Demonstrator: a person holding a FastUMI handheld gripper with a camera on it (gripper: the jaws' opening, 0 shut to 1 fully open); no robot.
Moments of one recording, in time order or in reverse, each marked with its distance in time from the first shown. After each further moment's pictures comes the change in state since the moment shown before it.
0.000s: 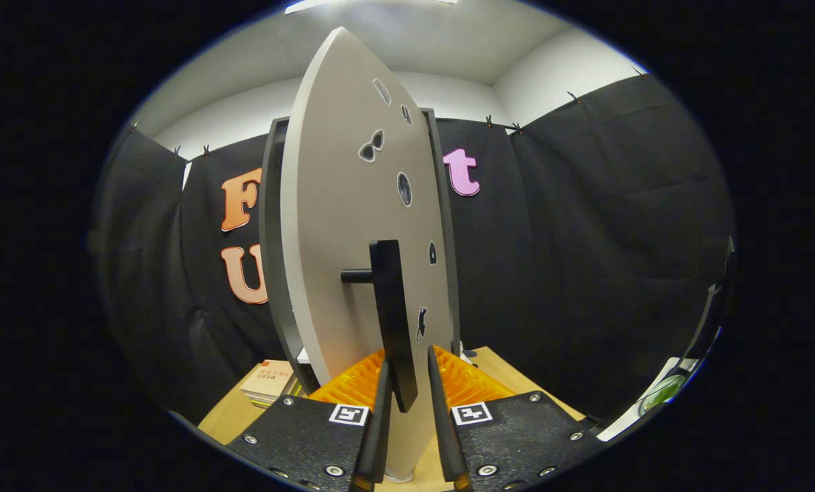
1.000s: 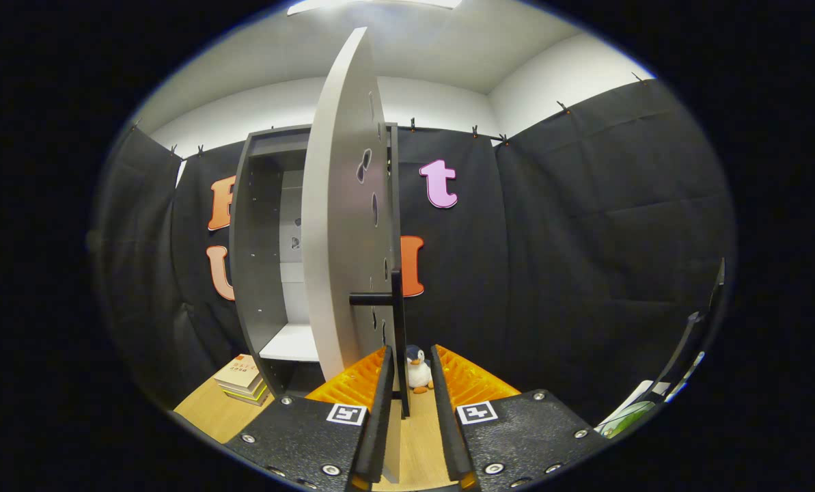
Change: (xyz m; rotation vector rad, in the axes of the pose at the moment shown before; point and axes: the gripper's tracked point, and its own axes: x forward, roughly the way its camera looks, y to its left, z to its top) arm -0.019 -0.087 0.034 -0.039 -0.027 -0.021
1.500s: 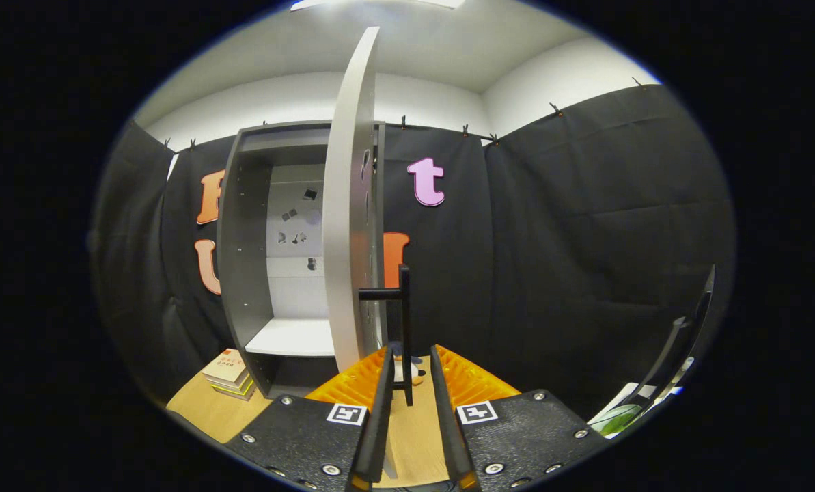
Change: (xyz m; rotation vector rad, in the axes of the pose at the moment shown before) arm -0.009 -0.025 0.001 -0.020 0.018 -0.072
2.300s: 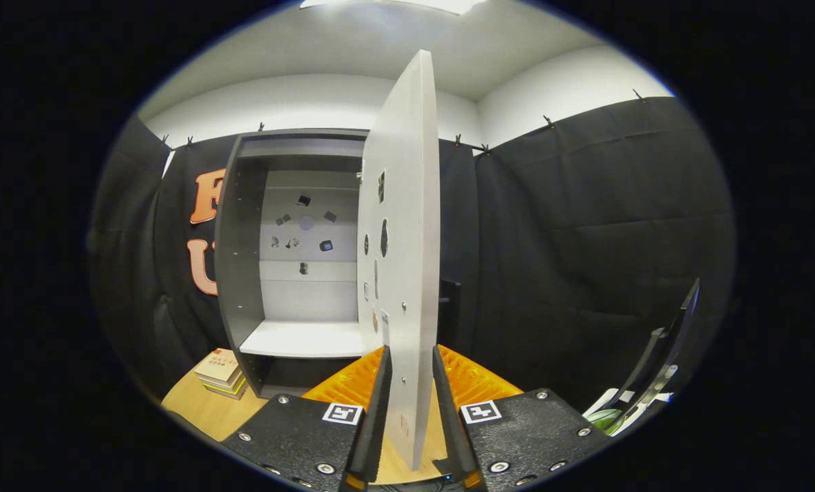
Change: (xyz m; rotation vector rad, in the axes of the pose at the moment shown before) arm -0.035 0.014 0.023 -0.032 -0.018 -0.026
